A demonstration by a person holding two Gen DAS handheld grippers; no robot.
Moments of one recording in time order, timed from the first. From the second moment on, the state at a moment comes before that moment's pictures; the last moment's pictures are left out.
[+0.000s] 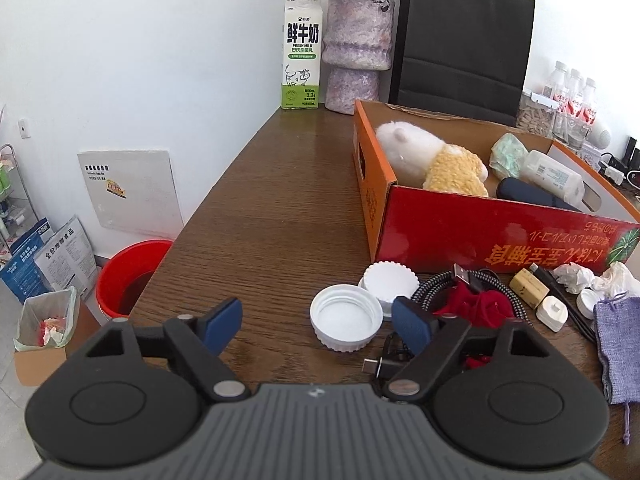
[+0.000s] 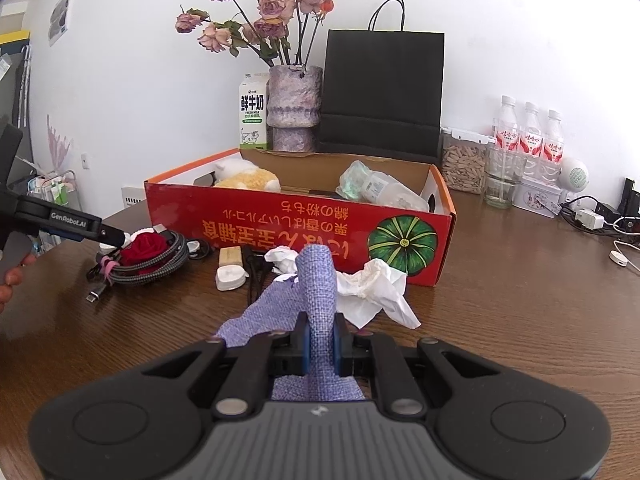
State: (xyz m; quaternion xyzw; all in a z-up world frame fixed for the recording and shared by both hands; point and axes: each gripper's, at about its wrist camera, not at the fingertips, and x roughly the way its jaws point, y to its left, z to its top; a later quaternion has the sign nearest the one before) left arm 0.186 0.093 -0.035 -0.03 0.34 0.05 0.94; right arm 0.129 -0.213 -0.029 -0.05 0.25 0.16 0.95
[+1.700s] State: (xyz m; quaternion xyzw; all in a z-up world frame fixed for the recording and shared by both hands) left arm 0.287 -0.020 0.022 -0.07 0.19 0.01 0.98; right arm 0.287 -0.194 0.057 0.09 0.13 0.22 0.96
